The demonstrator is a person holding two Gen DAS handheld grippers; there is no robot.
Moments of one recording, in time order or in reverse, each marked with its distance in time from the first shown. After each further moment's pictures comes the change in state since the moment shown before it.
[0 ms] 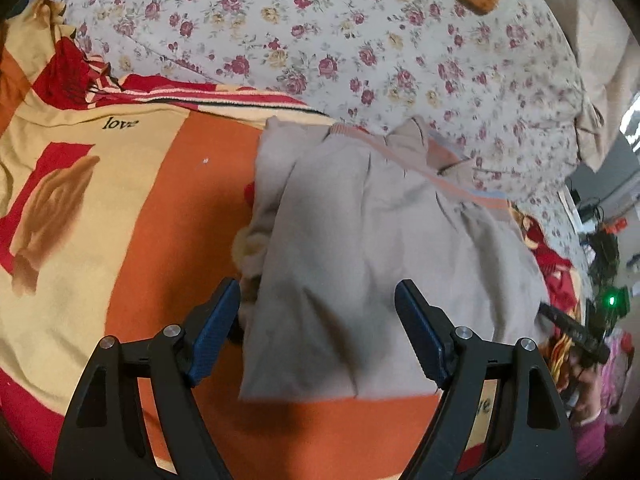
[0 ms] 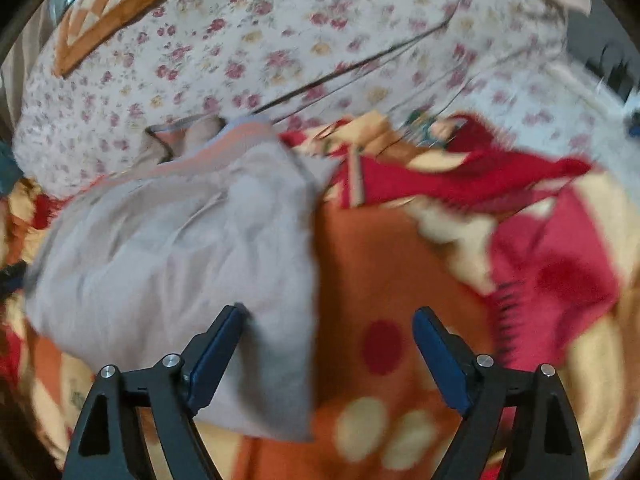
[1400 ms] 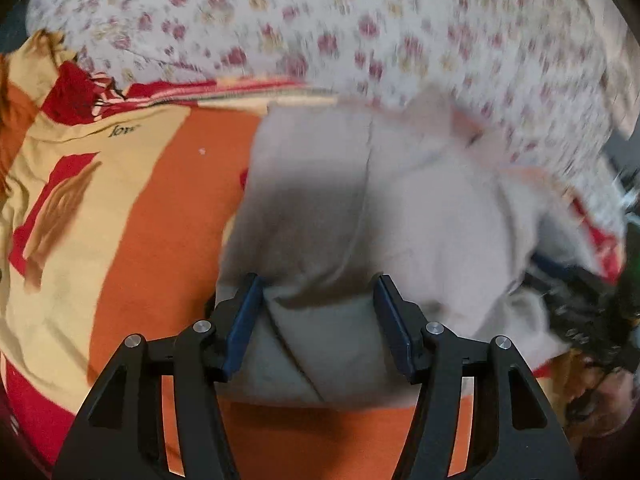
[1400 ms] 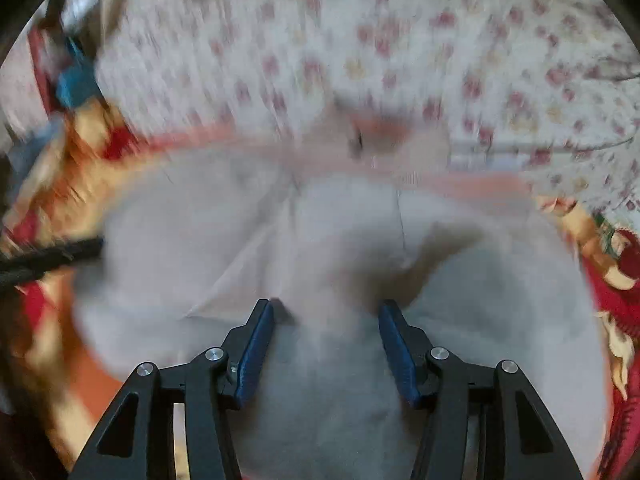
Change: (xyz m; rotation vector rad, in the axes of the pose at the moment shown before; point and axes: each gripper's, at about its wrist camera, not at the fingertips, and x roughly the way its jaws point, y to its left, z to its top) left arm 0.036 -0.032 -0.007 0.092 0.011 0.199; right arm 0.077 0.182 0.012 -0.334 0.012 0.118
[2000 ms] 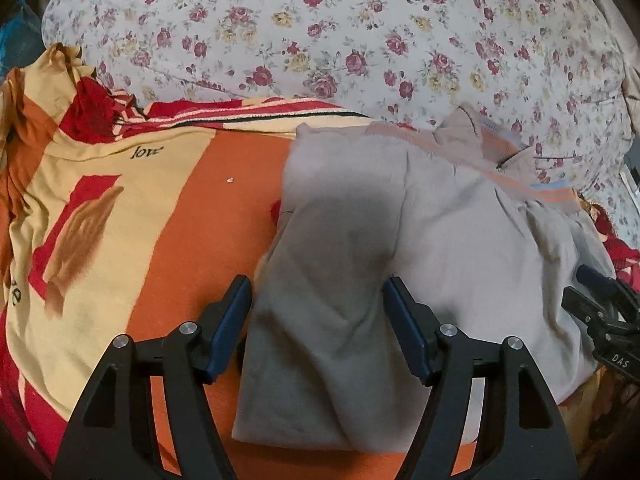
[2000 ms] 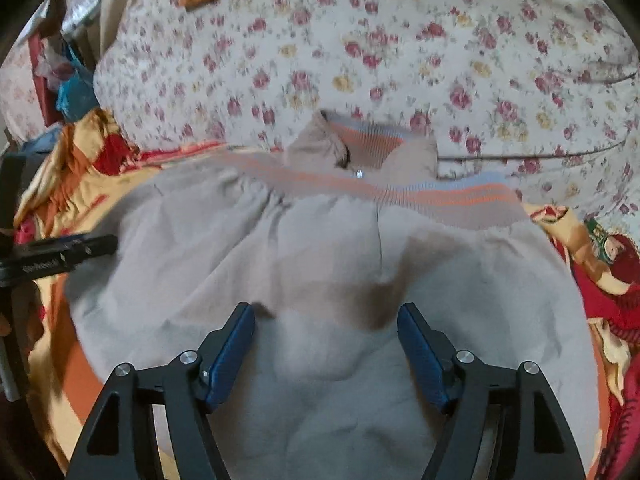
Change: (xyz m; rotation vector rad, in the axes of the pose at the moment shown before) left arm -0.003 0.010 0.015 -0.028 -0.067 0.078; right arm -0.017 -0.004 0.006 0.014 -0.075 0.001
